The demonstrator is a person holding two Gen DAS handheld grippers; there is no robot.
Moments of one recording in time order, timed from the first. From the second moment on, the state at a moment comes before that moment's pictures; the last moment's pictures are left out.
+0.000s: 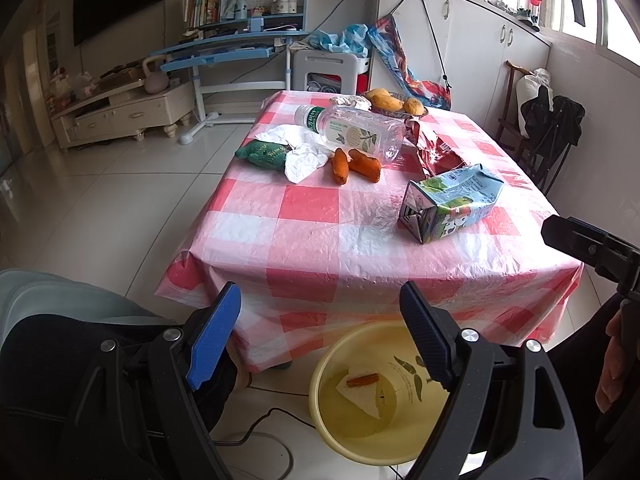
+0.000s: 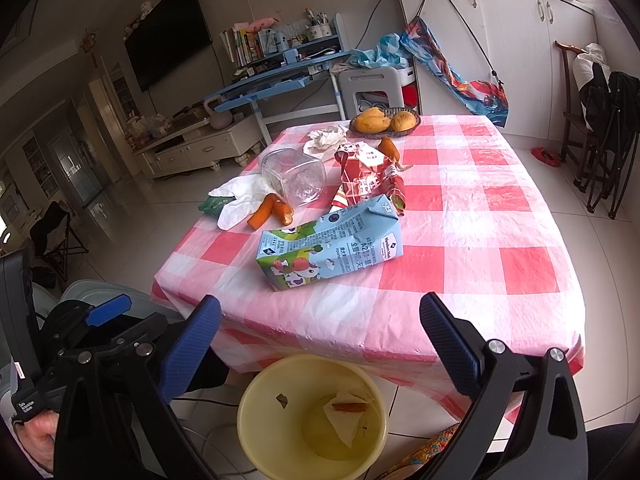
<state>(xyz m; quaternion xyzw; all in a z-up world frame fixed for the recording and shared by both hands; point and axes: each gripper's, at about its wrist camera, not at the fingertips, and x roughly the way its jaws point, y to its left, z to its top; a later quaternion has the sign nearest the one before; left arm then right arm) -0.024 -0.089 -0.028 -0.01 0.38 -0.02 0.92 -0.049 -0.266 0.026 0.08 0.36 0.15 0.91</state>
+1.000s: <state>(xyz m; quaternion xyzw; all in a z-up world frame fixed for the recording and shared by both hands) 0.009 -0.048 -0.012 -0.09 0.38 0.01 0.92 -0.038 -0.256 0.030 0.09 0.38 0.17 0.90</state>
